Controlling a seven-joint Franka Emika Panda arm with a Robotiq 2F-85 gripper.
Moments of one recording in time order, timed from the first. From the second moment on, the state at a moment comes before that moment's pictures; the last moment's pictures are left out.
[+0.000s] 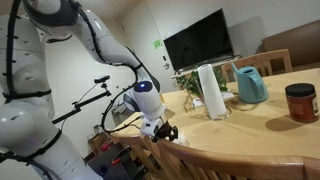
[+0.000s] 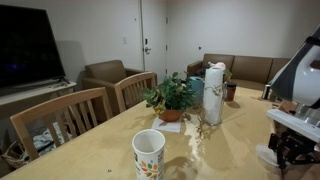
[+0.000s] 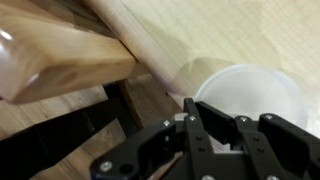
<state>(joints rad) -0.05 0.40 0.01 -2.61 1.39 2.88 0.58</state>
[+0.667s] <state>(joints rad) -0.07 -0.05 0.00 -2.78 1.46 2.85 0.35</state>
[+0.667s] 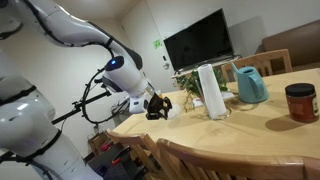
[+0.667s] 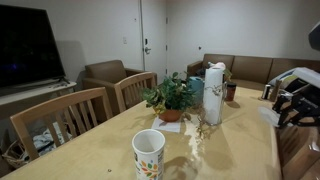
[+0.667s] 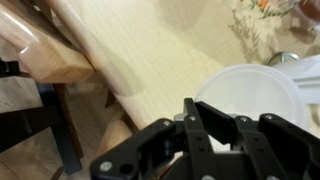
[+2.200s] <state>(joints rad) 0.05 -0.14 0.13 -2.77 1.14 2.82 0.28</state>
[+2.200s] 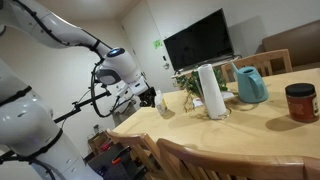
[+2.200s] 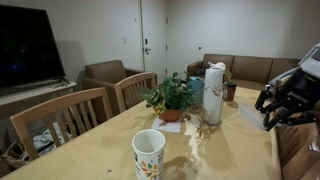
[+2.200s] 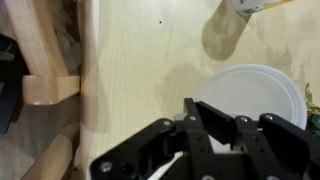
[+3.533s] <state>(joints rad) 0.06 -0.38 0.19 -2.75 0.20 2.71 0.69</state>
